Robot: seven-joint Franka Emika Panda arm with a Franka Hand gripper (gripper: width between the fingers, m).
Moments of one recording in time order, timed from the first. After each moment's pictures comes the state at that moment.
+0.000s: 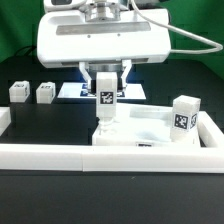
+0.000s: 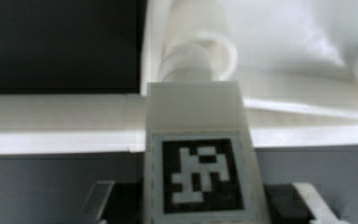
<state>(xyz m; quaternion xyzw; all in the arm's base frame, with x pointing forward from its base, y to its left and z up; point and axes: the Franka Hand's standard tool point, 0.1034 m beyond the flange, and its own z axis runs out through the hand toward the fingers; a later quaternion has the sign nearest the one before) 0.582 -0.029 0.088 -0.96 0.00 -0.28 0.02</state>
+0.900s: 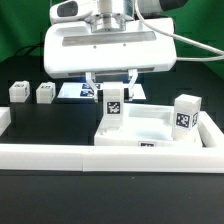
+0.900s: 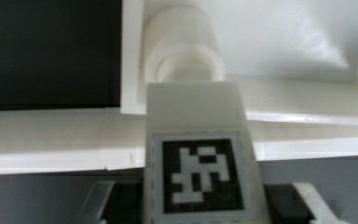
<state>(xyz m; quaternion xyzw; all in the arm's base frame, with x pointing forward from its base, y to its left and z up) 0.592 -0.014 0.076 -0.96 0.00 -0.28 0.03</state>
